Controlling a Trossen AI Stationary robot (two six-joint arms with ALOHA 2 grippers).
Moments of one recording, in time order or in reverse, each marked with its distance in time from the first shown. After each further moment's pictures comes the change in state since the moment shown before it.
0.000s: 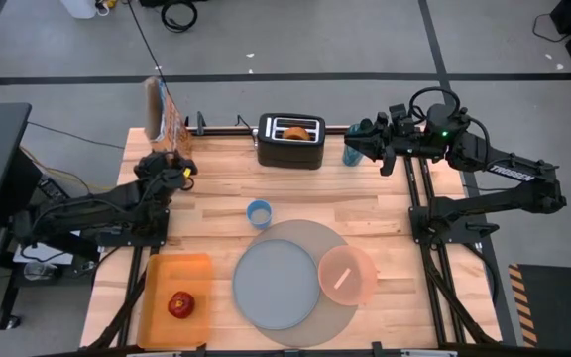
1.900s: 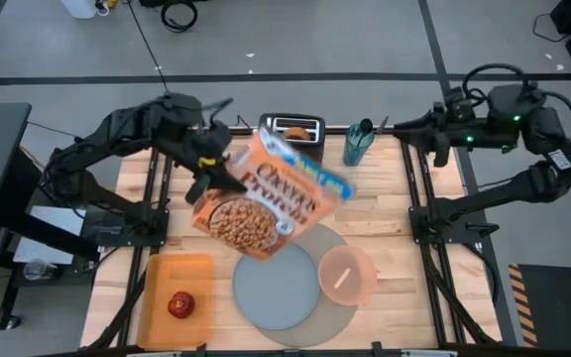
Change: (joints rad) left arm -0.214 0.815 1.634 -0.704 1.699 0.473; right arm 0.217 0.040 0.566 -0.769 0.288 0.107
